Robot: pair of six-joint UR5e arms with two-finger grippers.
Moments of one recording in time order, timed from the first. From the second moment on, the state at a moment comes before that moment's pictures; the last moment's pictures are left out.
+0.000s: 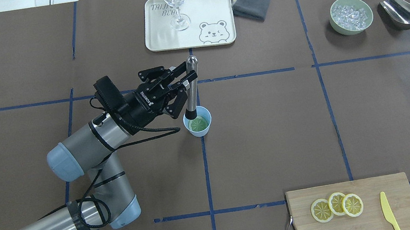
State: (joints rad) left arm -0.44 -2.21 -1.27 -3.54 -1.32 -0.41; right arm 1.54 -1.63 1.79 -1.62 2.34 0.05
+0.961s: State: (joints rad) left arm -0.38 -2.22 -1.23 -3.54 -1.27 -0.40; right arm 1.54 -1.63 1.79 -1.62 2.34 0.05
